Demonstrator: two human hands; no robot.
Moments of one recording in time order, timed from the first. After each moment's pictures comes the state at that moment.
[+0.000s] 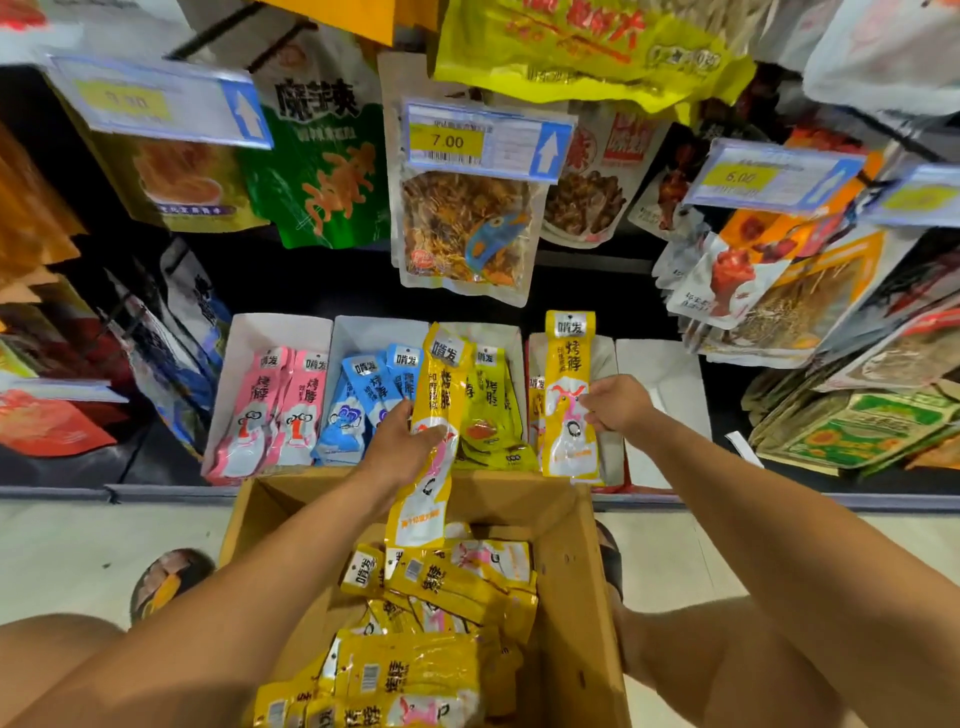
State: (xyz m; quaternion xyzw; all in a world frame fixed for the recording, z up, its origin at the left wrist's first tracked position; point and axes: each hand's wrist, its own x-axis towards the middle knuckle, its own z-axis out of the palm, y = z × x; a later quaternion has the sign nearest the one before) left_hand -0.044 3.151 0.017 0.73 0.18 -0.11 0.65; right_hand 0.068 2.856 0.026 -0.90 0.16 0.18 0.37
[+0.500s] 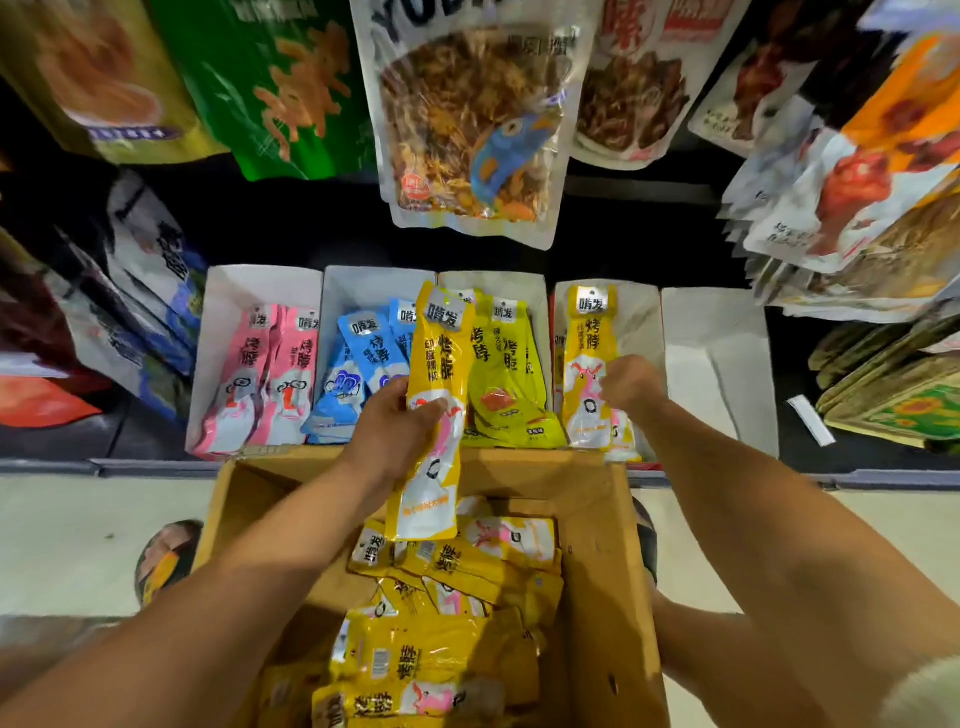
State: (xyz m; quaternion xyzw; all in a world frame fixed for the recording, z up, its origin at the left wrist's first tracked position) left_hand -0.029 3.151 -0.021 0.68 0.22 -0.11 0.69; right_hand 0.125 2.846 -0.108 -0.94 0.16 0.21 0.21
